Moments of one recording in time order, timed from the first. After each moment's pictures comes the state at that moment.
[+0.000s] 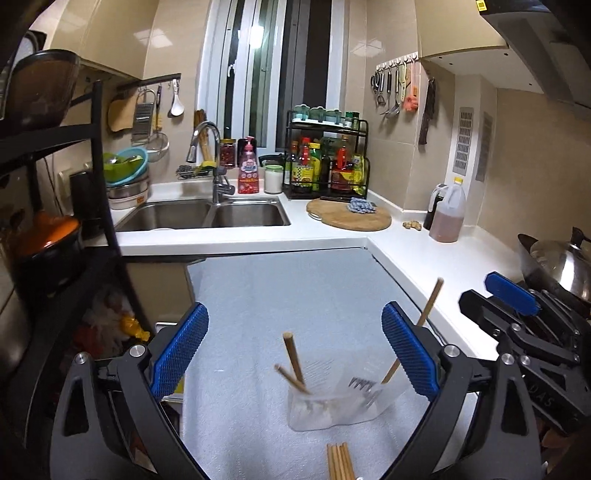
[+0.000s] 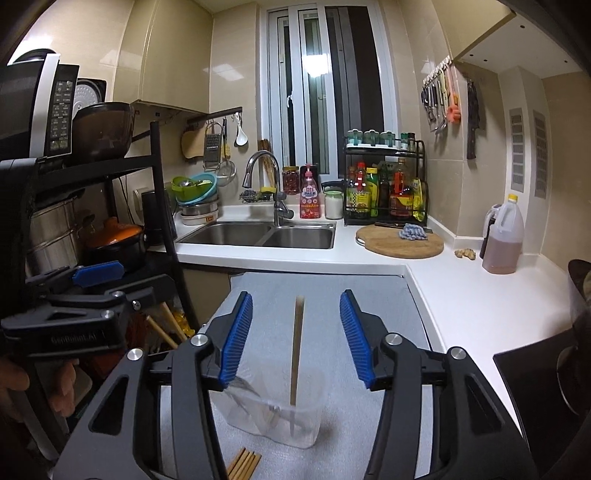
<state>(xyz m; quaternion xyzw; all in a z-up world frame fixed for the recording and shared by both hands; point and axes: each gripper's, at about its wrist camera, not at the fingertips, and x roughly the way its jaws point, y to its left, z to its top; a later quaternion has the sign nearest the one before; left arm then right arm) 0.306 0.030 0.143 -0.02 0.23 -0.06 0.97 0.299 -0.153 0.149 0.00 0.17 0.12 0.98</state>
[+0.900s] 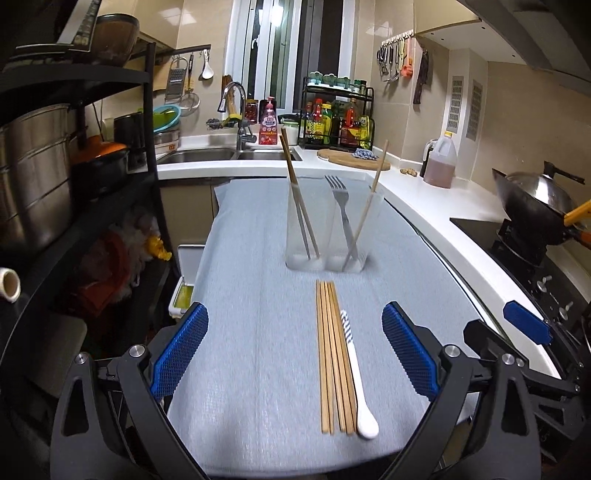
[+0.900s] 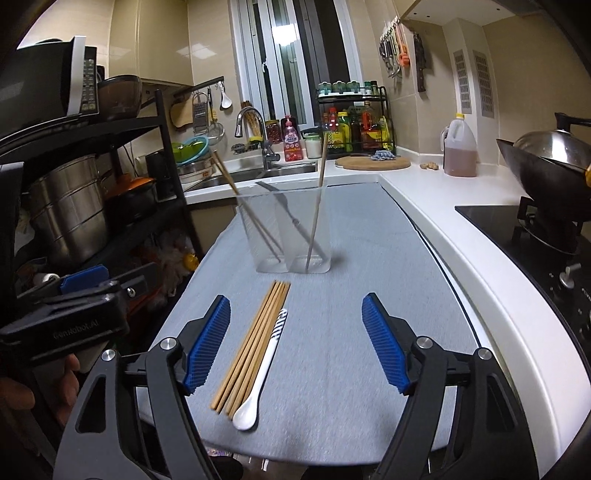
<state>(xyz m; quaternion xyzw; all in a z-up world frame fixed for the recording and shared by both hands) 0.104 0.022 0.046 -0.03 0.28 -0.03 0.96 0.086 -0.160 0.041 0.05 0.24 0.09 0.97</state>
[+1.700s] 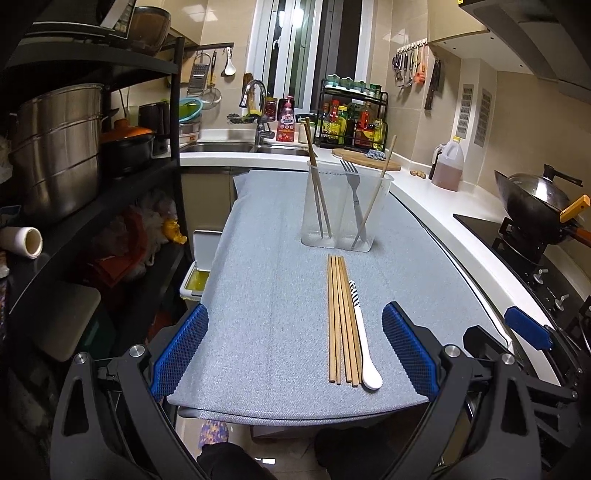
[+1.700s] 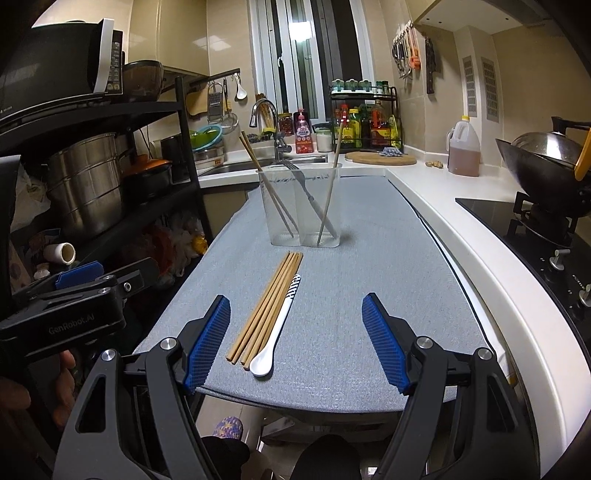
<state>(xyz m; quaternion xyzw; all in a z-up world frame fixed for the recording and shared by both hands) 0.051 0.037 0.029 -0.05 0.27 0.00 0.96 0.034 -0.150 0.028 0.02 0.25 0.10 0.96</state>
